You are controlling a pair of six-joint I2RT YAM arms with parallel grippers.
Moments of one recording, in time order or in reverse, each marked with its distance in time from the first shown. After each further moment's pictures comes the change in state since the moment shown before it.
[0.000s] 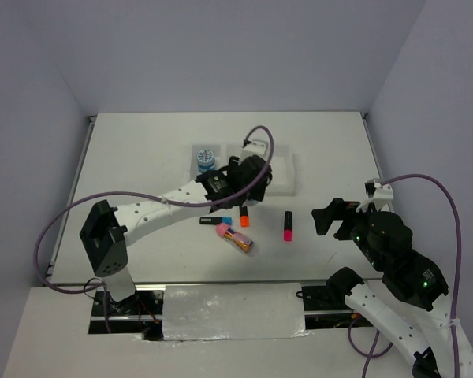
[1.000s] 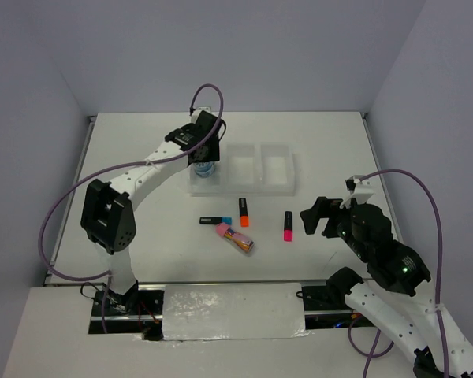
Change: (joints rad) left arm 0.488 0.091 0.131 -0.134 0.048 0.019; right arm 0.000 0.054 -0.095 0.076 -0.062 -0.007
